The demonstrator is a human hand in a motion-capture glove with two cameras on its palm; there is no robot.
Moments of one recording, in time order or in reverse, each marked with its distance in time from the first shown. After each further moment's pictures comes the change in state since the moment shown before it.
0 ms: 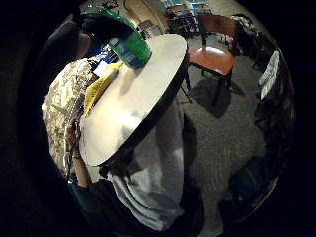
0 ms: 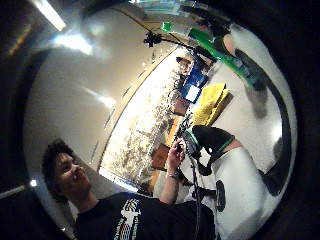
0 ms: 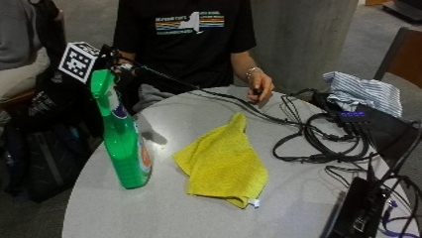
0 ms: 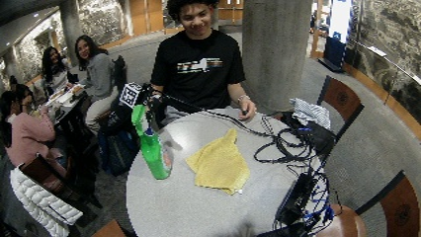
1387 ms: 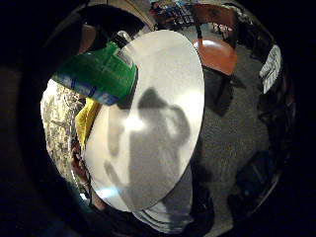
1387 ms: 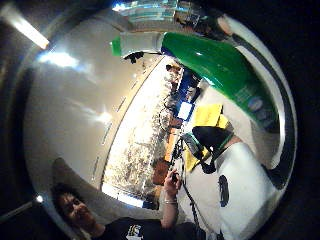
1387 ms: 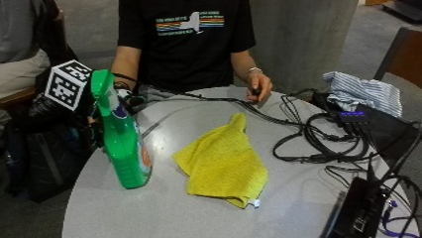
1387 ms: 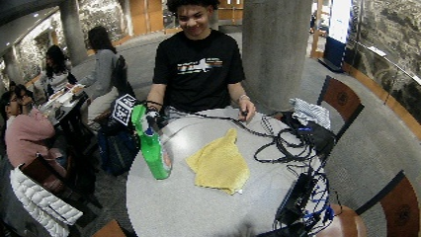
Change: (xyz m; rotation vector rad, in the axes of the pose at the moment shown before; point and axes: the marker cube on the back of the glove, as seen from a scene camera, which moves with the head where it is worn) arm 0.021 -0.125 0.048 0.033 0.001 0.140
